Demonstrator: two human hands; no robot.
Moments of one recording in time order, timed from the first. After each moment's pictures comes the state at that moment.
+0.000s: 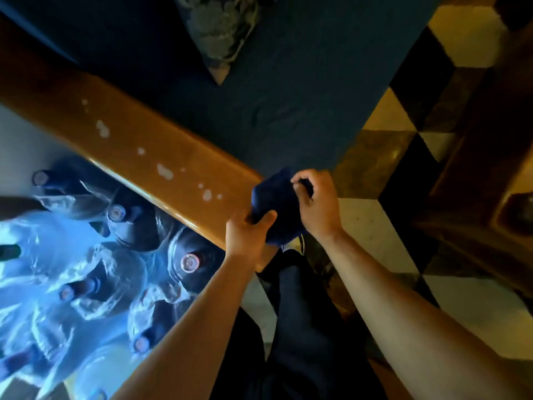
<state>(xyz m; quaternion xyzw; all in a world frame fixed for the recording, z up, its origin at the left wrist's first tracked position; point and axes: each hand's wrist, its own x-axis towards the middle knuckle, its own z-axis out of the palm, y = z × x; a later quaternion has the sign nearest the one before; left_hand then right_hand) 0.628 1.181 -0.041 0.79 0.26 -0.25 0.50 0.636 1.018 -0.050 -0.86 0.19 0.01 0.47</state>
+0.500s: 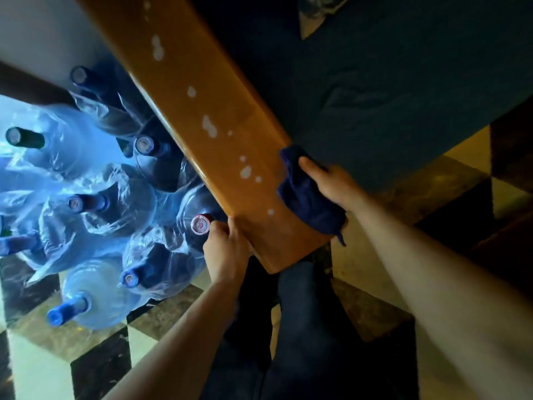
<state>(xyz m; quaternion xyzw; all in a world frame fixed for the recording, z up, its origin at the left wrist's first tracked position) 0.596 1.232 -0.061 0.74 0.53 -0.15 0.38 0.741 1.046 -0.099 -0.79 0.12 0.41 0.43</state>
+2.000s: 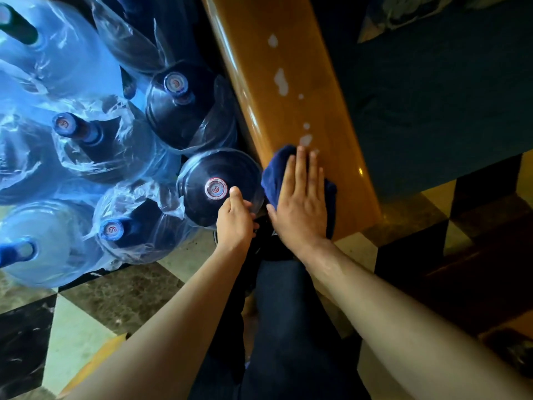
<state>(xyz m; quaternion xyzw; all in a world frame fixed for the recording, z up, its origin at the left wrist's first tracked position) 0.551 1.274 -0.103 0.54 0.56 -0.10 0.62 0.605 1.166 -0.101 -0.96 -0.25 0.10 -0.03</state>
